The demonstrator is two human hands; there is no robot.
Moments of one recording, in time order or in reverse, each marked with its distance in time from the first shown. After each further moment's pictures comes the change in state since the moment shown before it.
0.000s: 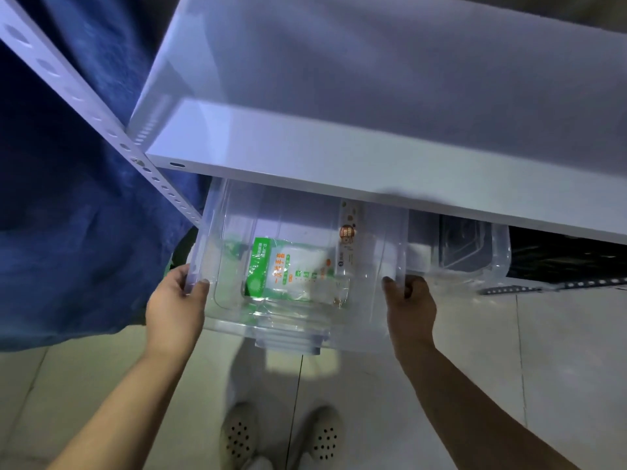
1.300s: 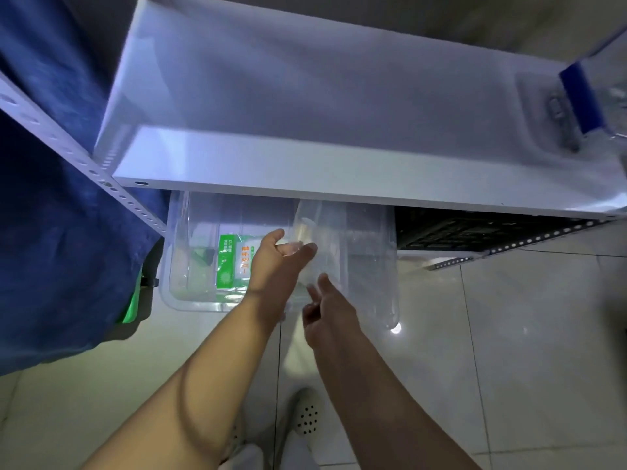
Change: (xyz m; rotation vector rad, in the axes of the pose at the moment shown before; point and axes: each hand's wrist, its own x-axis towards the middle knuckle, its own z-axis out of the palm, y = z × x) left_hand -0.086 0.136 0.062 -0.550 -0.610 -0.160; right_hand -0.086 -0.101 -0.021 0.898 -0.026 1.012
